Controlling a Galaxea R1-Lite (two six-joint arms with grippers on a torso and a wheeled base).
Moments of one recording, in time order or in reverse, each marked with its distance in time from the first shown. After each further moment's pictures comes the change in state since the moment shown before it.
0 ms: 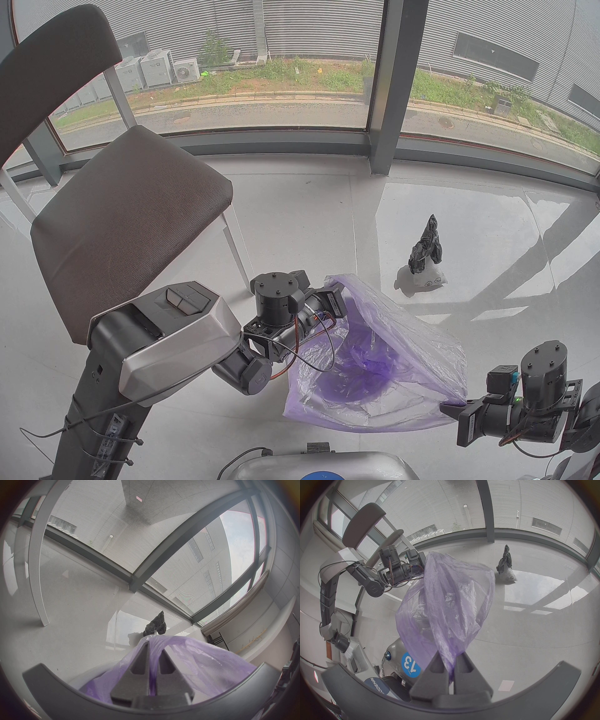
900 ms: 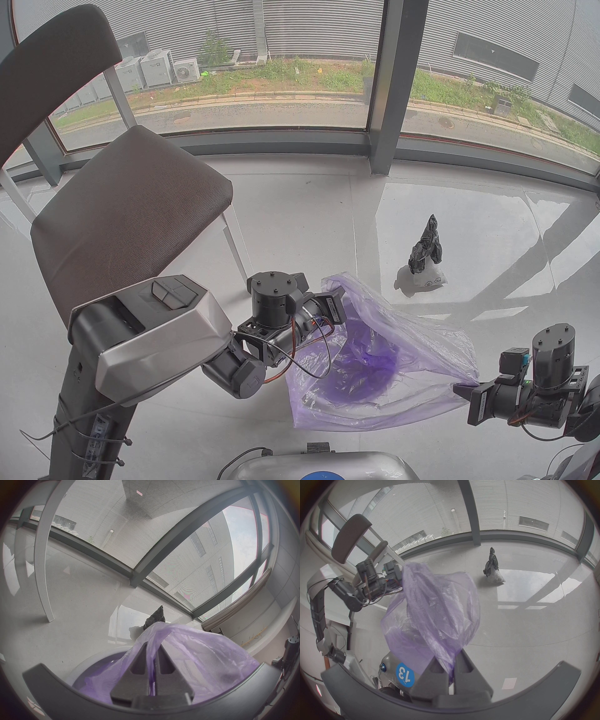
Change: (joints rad) left arm -0.014 -0.087 0.109 0.049 -0.003 0.003; right arm -0.142 -0.010 -0.024 0.007 0.033 -0.007
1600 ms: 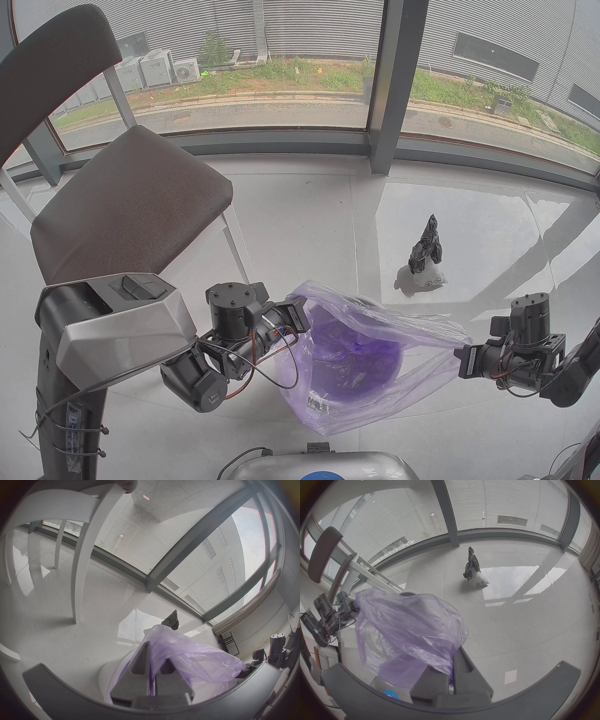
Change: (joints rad) left arm 0.064 -0.105 0.294 -0.163 0.061 0.000; right arm -0.186 0.243 -0.189 -0.049 -0.011 0.022
